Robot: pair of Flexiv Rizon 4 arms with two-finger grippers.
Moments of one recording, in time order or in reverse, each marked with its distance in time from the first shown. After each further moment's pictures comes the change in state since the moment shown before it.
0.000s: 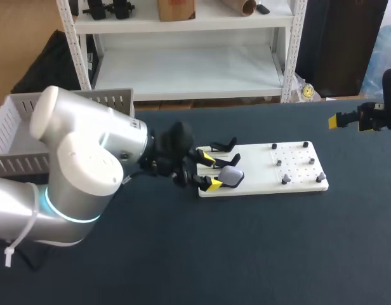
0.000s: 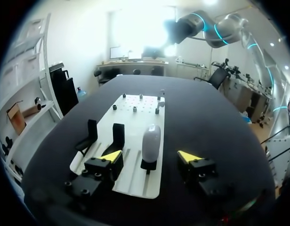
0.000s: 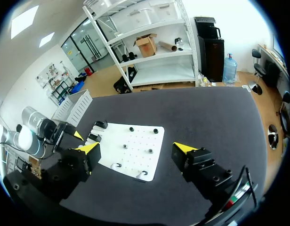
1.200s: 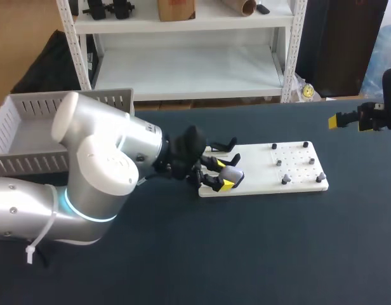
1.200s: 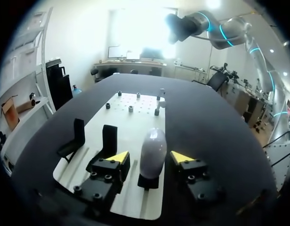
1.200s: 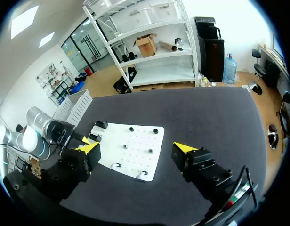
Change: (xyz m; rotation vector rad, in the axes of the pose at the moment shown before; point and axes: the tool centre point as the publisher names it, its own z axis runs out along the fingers) left arm -0.001 -0.001 0.037 0.050 -0.021 -0.036; right arm 0.000 0.000 0.000 0.000 0.000 0.000
